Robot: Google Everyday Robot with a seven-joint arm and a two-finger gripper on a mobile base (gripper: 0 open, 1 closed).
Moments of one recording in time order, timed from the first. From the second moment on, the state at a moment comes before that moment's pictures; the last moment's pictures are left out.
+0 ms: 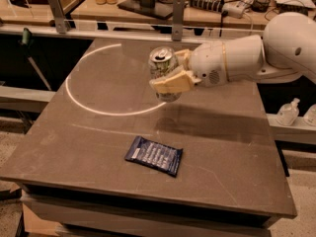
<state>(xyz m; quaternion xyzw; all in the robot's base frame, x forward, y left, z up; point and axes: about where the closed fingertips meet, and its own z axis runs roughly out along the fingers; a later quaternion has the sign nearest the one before) 0.548 -0.010 0.931 -0.54 0.62 0.33 0.47</state>
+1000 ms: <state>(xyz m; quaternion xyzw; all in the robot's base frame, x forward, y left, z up) 0.476 -0.014 0.866 -0.47 0.69 0.35 0.42</state>
